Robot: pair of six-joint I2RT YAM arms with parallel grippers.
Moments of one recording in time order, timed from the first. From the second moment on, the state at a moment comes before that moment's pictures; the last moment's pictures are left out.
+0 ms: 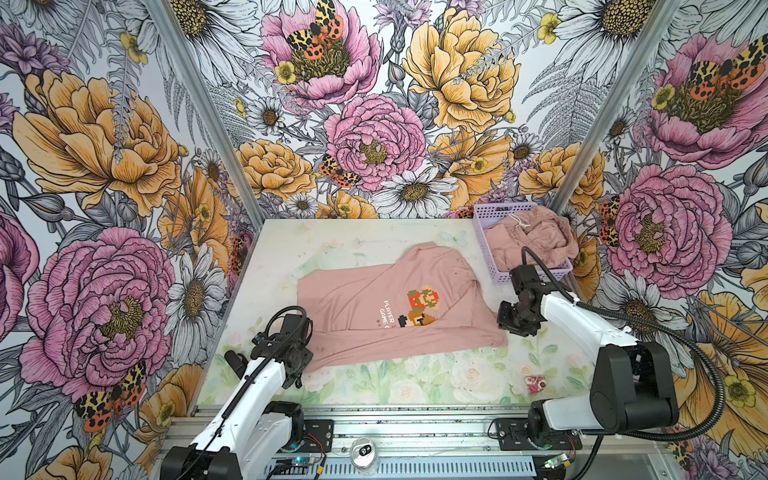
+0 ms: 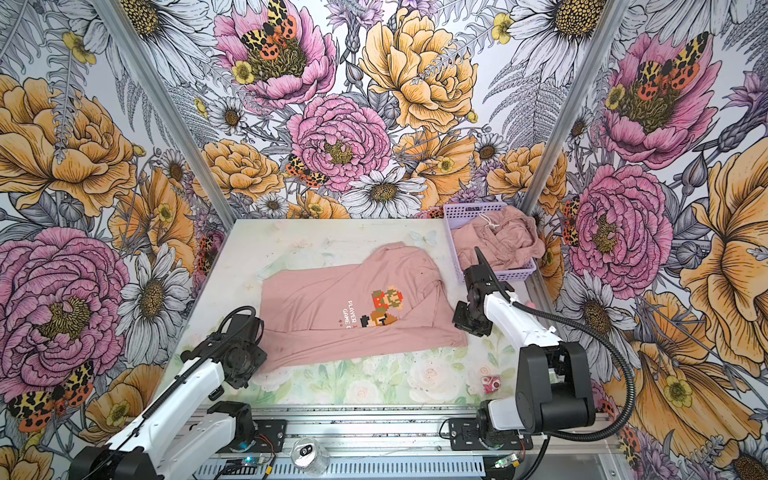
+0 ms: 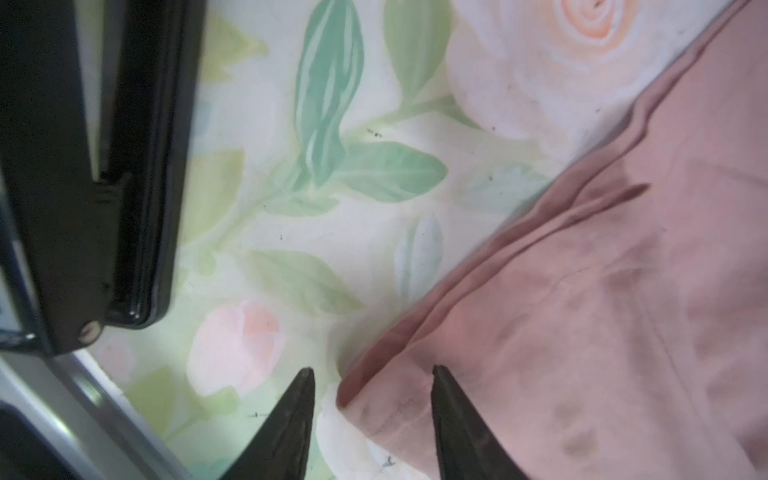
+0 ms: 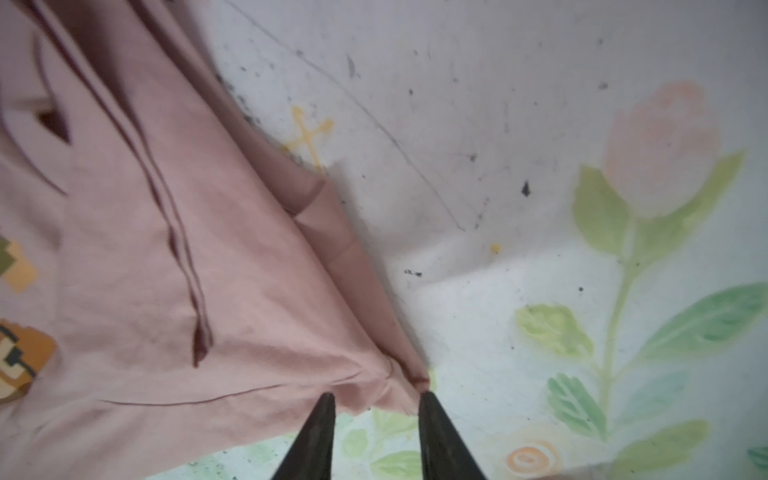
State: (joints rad) left arm -0.11 0.90 0.46 -0.87 -0.29 -1.08; right arm 0.09 1.40 0.92 -0.89 -0.07 0.46
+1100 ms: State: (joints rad) left arm -0.15 0.84 0.62 -0.91 -0.31 -1.06; right arm 0.28 1.57 0.86 -0.60 -0.23 0.68
